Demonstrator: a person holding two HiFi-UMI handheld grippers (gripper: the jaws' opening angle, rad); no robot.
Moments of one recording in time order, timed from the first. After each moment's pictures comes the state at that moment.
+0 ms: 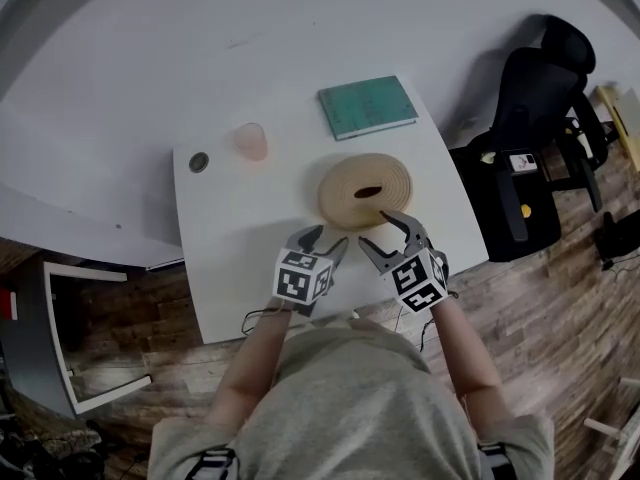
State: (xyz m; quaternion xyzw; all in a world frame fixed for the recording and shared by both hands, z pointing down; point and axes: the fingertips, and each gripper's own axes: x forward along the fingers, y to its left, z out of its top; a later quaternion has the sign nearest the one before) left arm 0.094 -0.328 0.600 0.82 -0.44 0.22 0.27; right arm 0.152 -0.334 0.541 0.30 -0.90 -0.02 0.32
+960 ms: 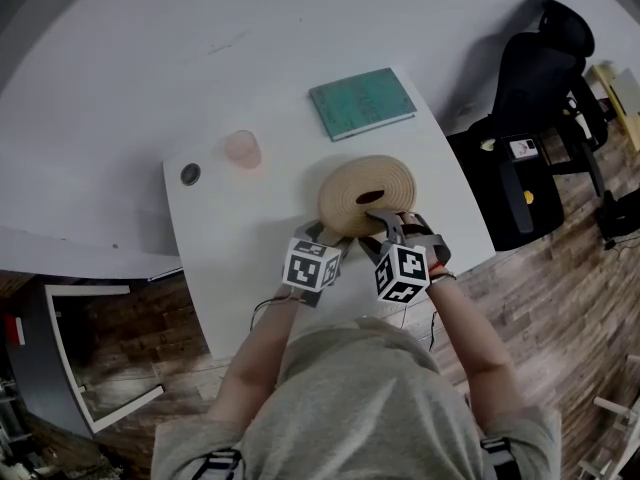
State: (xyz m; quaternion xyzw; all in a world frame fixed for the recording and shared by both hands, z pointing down) left arm 0.102 -0.365 0.641 0.83 -0.40 0.26 0.29; right arm 0.132 -0.355 0.600 0.20 -0.84 -0.16 0.48
